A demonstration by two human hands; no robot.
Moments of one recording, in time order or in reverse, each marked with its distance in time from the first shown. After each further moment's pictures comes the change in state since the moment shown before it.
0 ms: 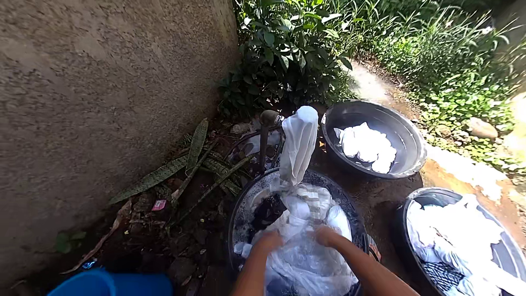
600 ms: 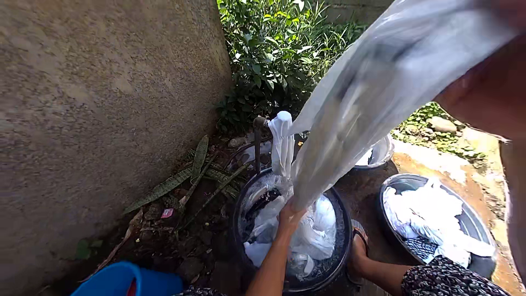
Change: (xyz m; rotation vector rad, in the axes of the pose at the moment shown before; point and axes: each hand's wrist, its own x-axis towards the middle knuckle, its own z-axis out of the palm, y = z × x) left_hand -0.107 0.103 0.023 -0.847 0.699 0.409; right_hand -0.432 -0.131 -0.173 0.788 0.714 -1.294
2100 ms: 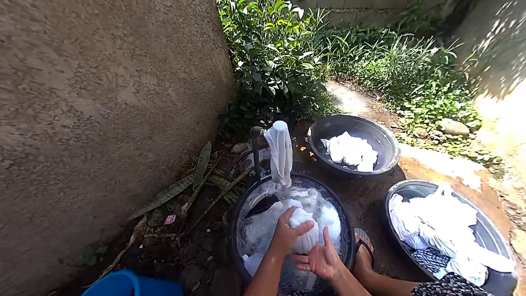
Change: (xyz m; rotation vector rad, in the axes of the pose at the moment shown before) left_hand -0.018 0.030 -0.017 -0.315 -0.187 0.282; right_hand -0.238 0.361 0.064 1.036 0.534 1.083
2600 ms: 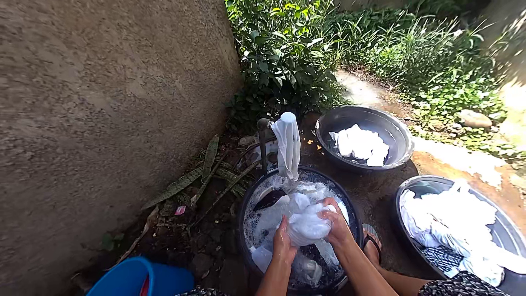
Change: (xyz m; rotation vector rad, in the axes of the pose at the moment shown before) left_hand -0.020 -0.037 0.005 -0.649 0.584 -0.580; right_hand 0.009 -0.048 0.069 -0.232 -0.080 -0.839
